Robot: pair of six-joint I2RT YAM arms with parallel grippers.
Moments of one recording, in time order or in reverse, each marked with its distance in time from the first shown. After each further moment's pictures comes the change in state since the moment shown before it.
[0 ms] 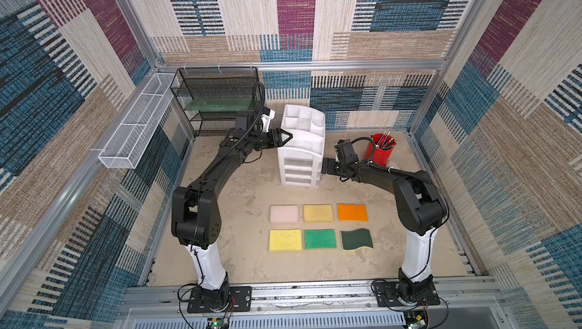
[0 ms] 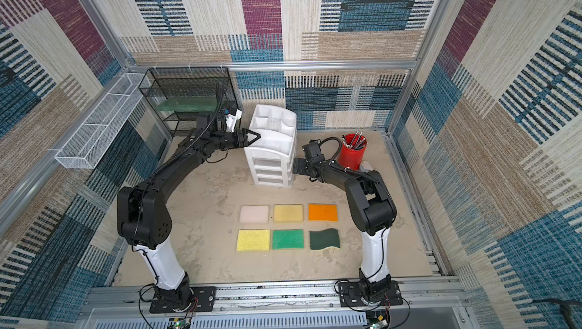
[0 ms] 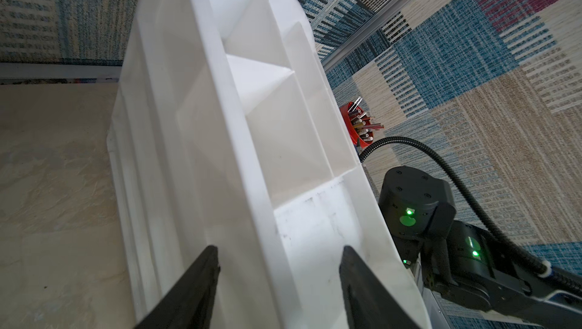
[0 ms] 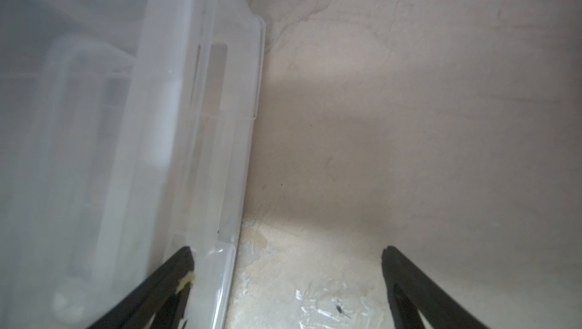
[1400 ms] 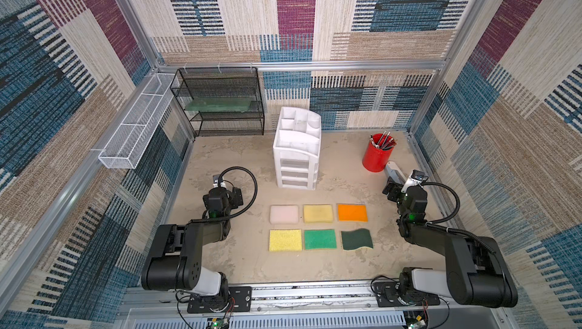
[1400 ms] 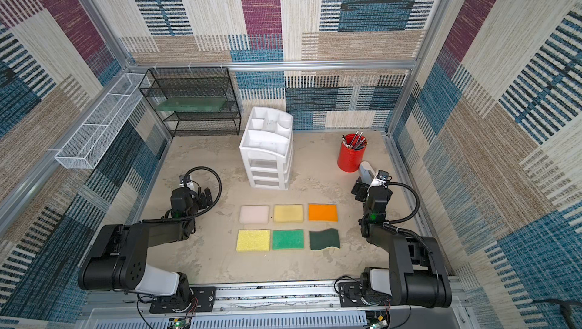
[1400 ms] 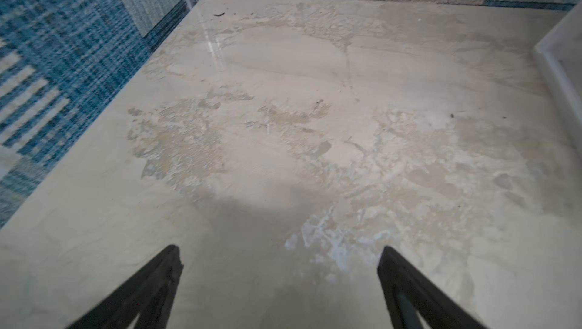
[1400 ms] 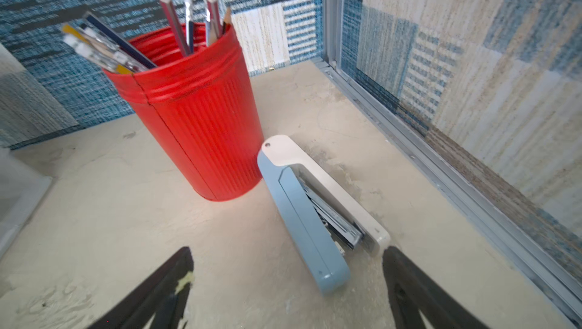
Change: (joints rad) left arm 0.229 -0.369 -1.236 0.939 -0.867 0.309; right arm -0.473 -0.640 -1.028 0.976 0.127 -0.261
